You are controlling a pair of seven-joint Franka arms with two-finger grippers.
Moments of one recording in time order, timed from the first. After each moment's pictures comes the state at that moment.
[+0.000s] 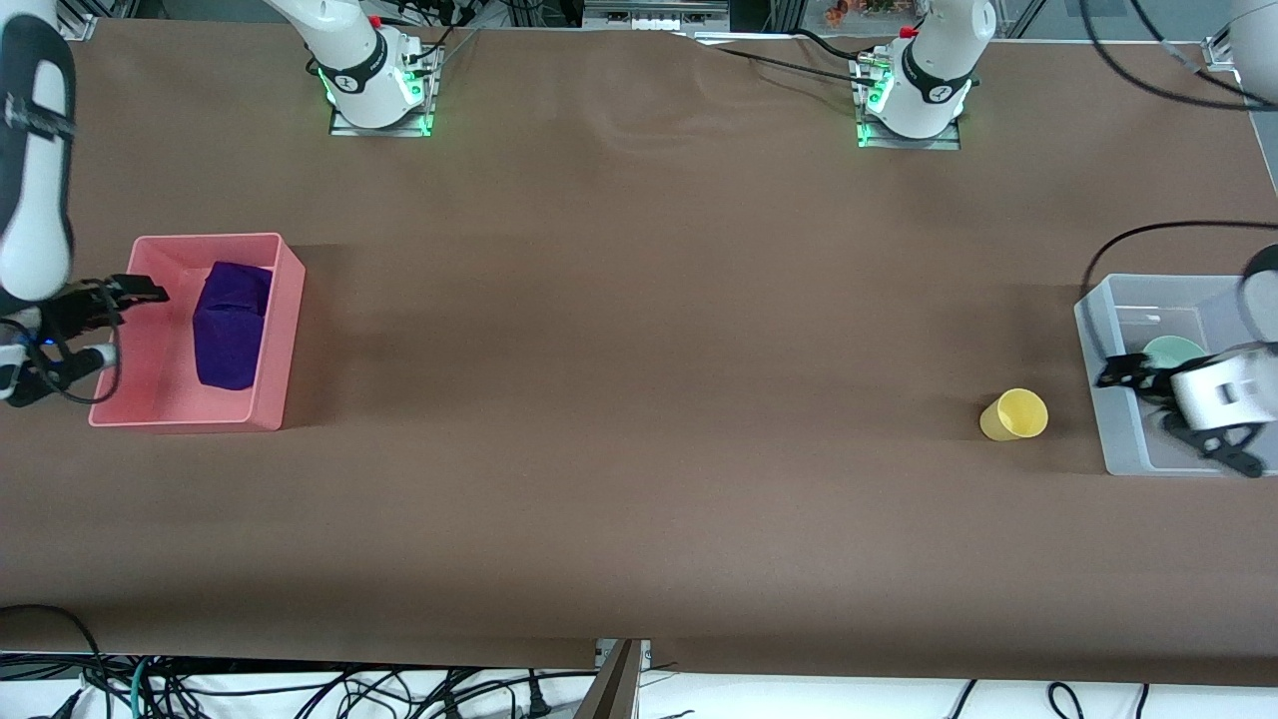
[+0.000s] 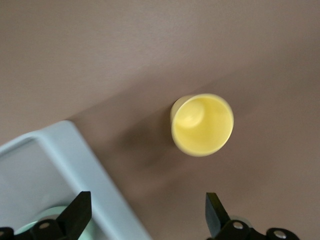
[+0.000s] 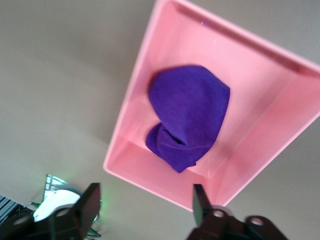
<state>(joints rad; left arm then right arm) 0.24 0.56 -0.05 -1.51 0.04 1.88 0.60 0.09 0.44 -0.36 -1.41 0.06 1.42 -0.75</state>
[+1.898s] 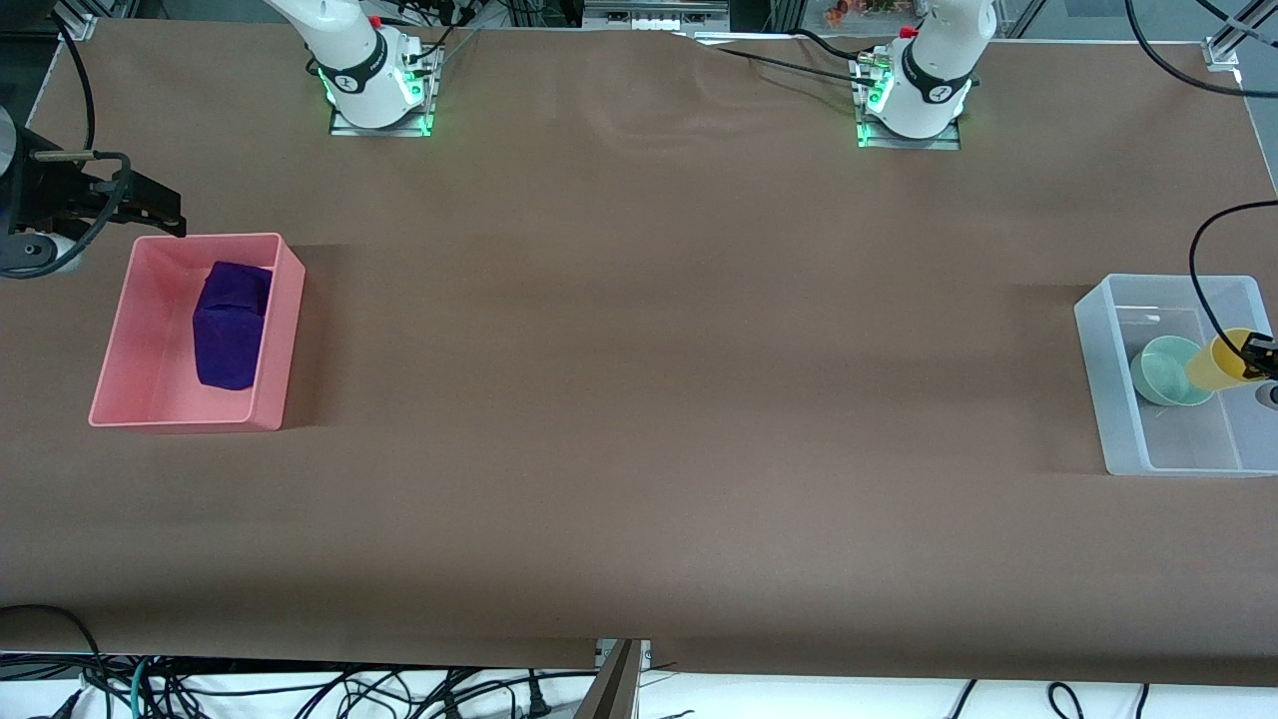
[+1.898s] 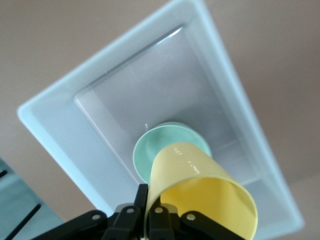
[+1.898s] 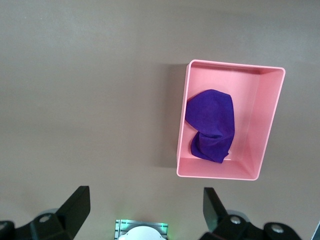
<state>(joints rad) 0.49 0.58 -0.02 -1.50 0.28 1.99 0.86 0.09 0.14 -0.04 -1.36 -0.04 1.35 -0.06</state>
